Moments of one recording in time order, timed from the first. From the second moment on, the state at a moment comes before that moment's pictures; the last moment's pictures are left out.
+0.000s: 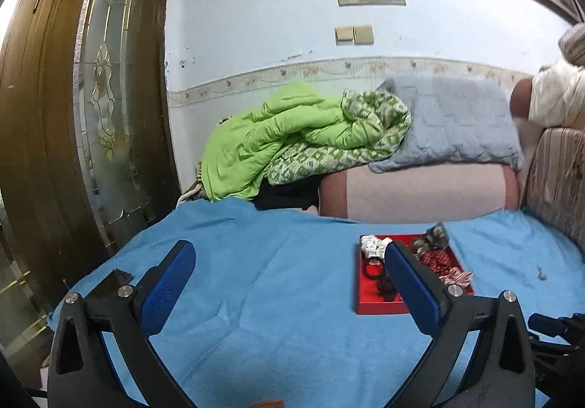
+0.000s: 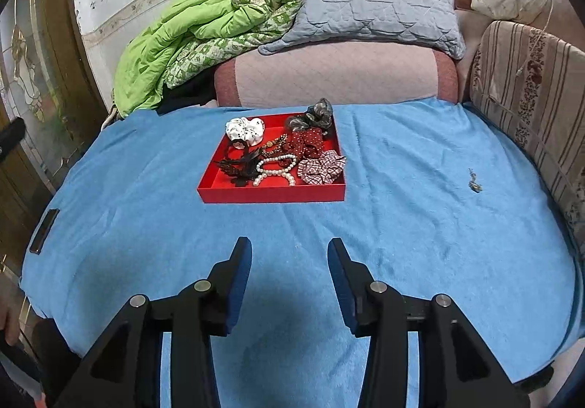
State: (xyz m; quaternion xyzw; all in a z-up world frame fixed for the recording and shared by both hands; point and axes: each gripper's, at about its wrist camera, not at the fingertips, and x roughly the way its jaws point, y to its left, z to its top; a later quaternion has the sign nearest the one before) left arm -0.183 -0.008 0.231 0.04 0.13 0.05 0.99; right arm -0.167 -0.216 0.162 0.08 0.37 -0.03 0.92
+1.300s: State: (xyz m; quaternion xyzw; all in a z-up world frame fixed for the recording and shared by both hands) left arm -0.176 -0.029 0.153 0.06 0.31 -0.03 0.95; right arm -0.187 -0.227 0.120 0.07 0.43 -0.08 0.90
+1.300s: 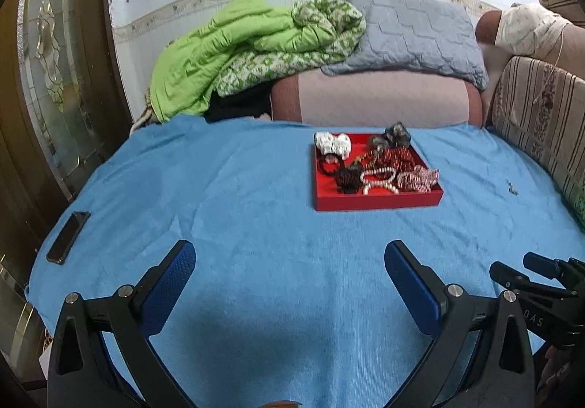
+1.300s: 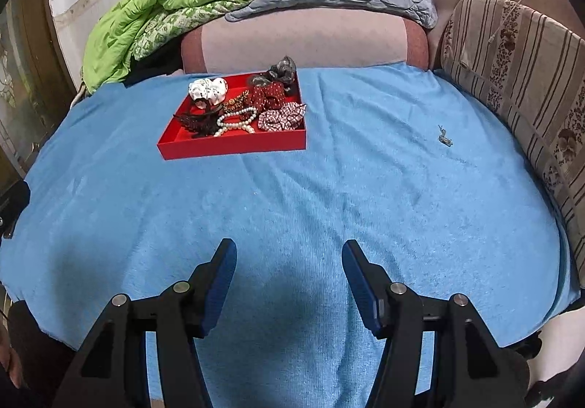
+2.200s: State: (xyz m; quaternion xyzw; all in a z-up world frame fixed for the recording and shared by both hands) left arm -0.138 -0.037 0.084 0.05 0.45 -0.05 0.89; right arm -0.169 -0.222 0.091 0.02 0.45 -0.10 0.88
